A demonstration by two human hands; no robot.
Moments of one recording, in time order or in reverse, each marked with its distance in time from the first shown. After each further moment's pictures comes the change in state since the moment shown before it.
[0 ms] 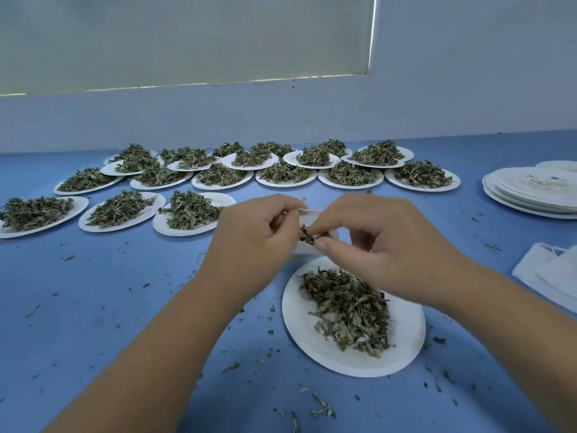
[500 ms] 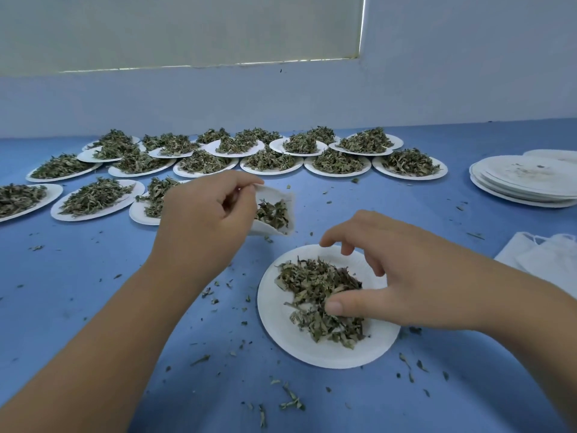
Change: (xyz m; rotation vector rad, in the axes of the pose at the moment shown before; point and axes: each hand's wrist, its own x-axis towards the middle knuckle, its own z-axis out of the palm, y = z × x) left_hand 0.001 -0.006 -0.005 0.168 0.144 0.042; right_hand -0.035 0.017 -0.026 -0.177 -0.428 0.206
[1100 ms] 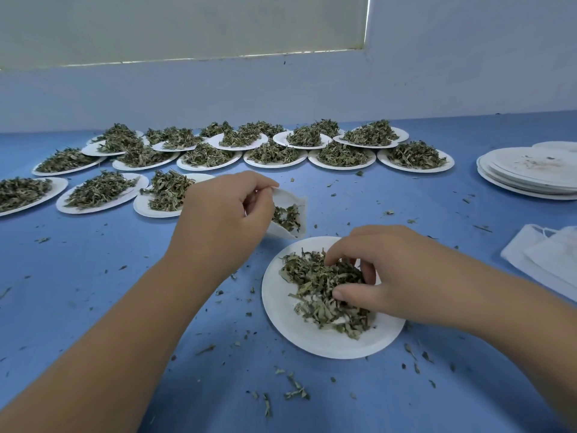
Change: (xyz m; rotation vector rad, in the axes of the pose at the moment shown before) left_hand -0.004 -0.001 0.011 0.003 -0.066 0.006; right_hand 0.006 0.002 0.018 -0.101 -0.010 0.037
